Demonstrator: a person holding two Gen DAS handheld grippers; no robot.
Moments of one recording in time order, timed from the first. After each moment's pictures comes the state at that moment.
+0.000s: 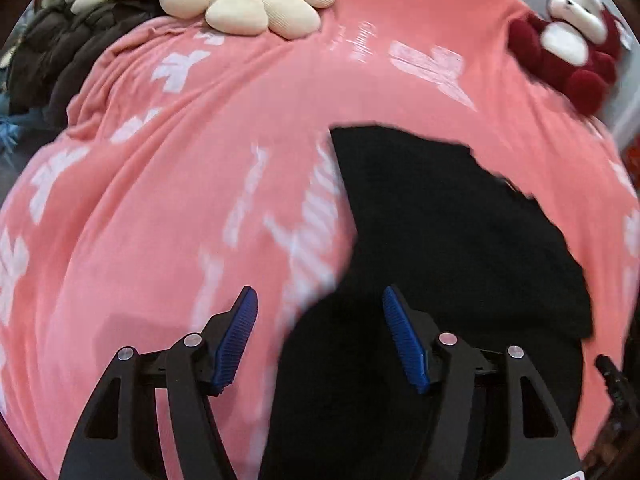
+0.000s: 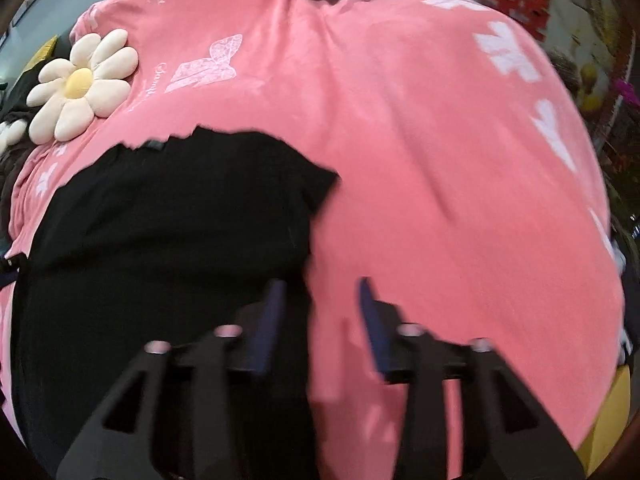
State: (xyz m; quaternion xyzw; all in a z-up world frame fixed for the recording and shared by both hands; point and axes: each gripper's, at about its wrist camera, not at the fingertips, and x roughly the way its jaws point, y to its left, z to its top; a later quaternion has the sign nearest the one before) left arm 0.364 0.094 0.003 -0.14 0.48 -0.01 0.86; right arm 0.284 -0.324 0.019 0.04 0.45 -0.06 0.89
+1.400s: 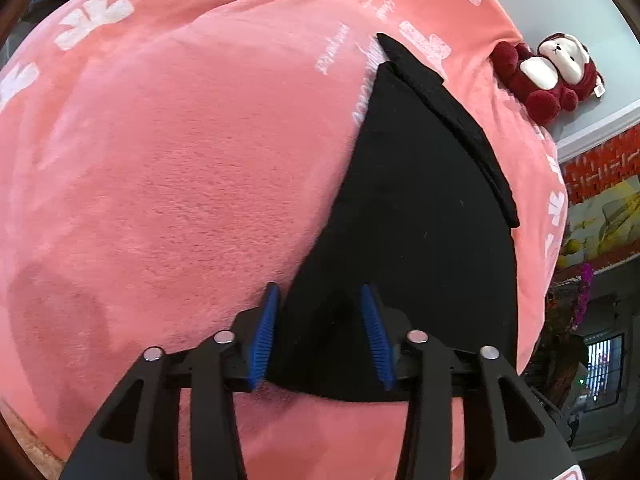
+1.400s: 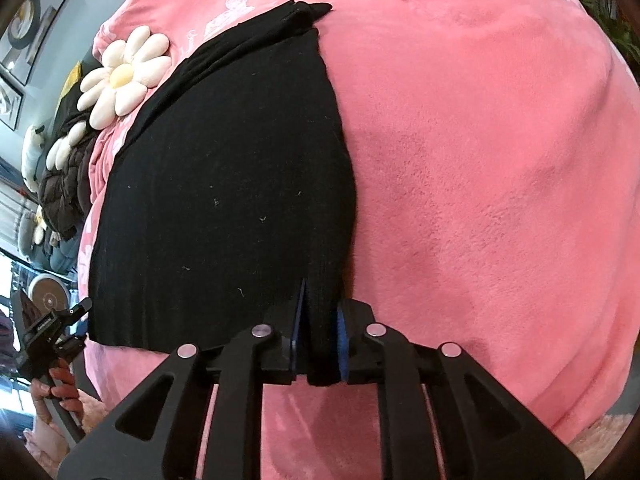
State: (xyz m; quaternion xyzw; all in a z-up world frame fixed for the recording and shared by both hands) left arm 0.127 0.152 -0.034 -0.31 0.51 -0.07 0.80; right arm 0.102 -0.312 -0.035 0.23 0.52 0.03 0.82
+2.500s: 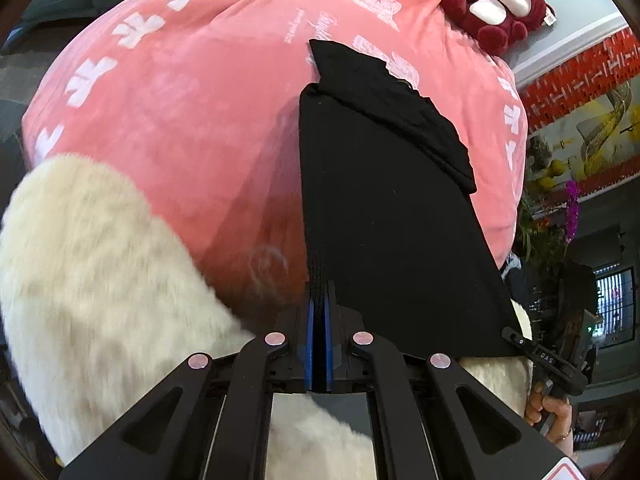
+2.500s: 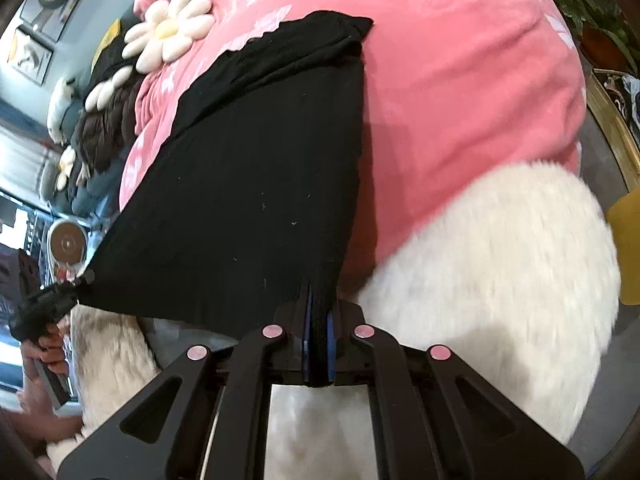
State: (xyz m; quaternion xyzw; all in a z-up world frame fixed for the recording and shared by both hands) left arm -0.080 0.161 0.091 -0.23 0.56 -0.12 0.79; right arm -0.110 -0.309 0.066 0.19 0.57 0.09 0.79
